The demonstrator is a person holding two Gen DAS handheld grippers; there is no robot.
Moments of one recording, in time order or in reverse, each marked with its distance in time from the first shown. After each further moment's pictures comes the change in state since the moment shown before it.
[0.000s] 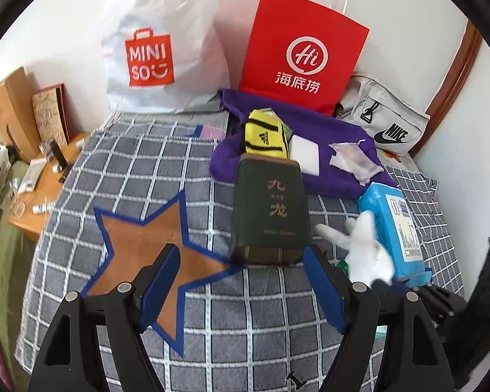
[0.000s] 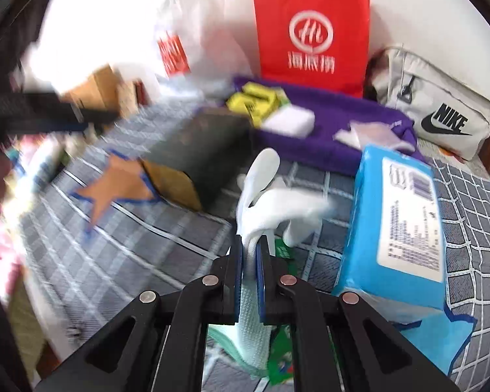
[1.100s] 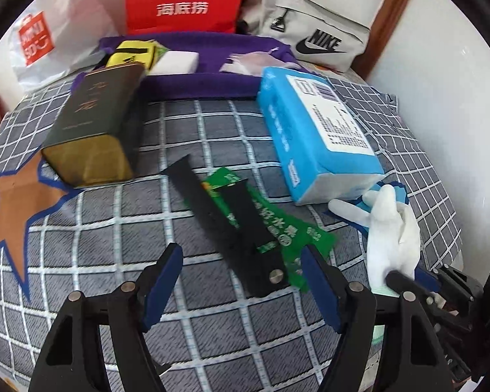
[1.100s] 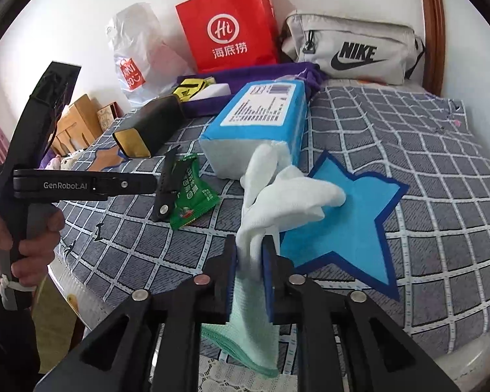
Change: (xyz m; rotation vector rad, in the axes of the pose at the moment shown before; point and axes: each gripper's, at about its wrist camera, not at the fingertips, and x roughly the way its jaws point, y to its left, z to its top) left arm 0.063 -0.138 -0.091 0.213 0.145 -0.102; right arm -0.065 -0.088 -0.112 0.186 0.041 -0.054
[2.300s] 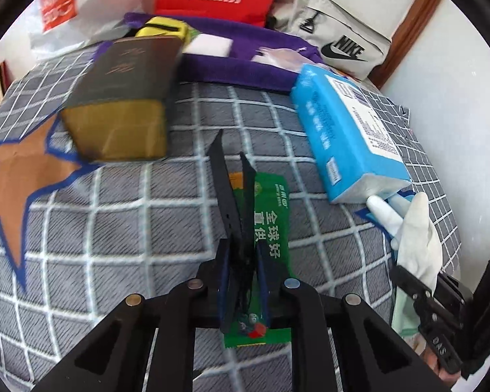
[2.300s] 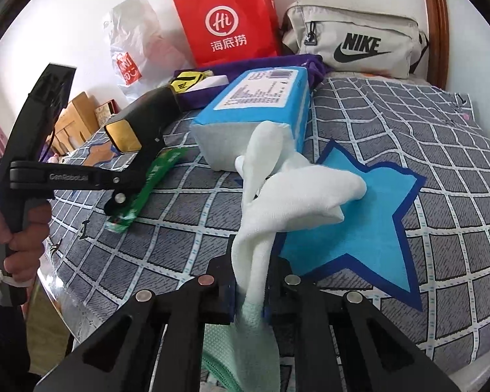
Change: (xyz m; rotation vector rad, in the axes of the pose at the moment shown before) left arm 0.004 0.049 -0.015 -0.111 0.013 -0.038; right arm 0.017 0.002 -0.005 -0.009 -0.020 -0.003
